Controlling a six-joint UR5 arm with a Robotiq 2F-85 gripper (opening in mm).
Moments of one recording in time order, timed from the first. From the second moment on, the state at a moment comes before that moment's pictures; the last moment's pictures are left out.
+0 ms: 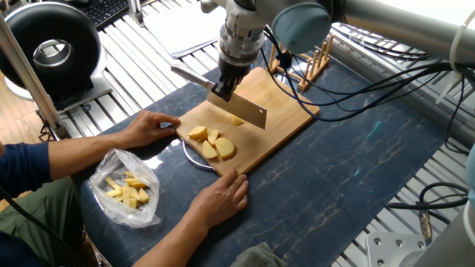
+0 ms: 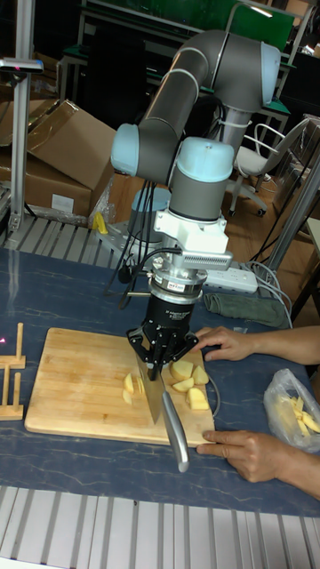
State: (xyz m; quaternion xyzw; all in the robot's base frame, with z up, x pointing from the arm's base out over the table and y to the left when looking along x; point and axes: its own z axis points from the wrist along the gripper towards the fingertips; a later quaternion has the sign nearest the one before) arm 0.589 0.034 0.078 -0.13 0.99 0.01 0.11
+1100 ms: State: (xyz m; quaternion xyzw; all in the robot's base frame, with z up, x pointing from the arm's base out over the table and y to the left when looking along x) arm 0.589 0.034 0.076 -0.13 0.99 0.01 0.11
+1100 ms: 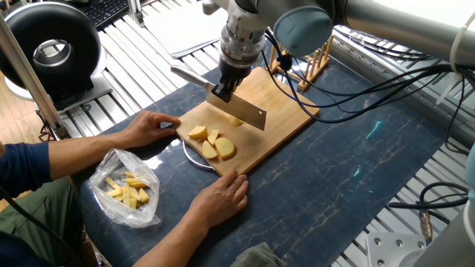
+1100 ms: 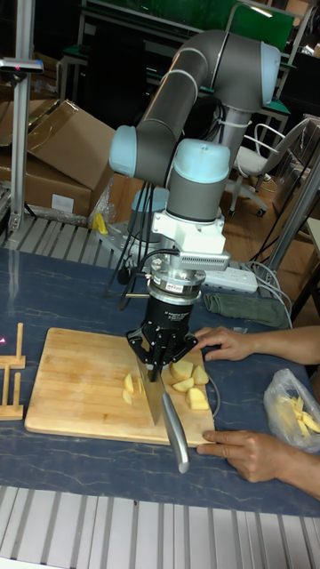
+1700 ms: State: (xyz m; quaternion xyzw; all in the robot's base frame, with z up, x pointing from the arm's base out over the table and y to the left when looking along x) arm 0.589 0.038 0.080 -0.13 0.99 0.01 0.11
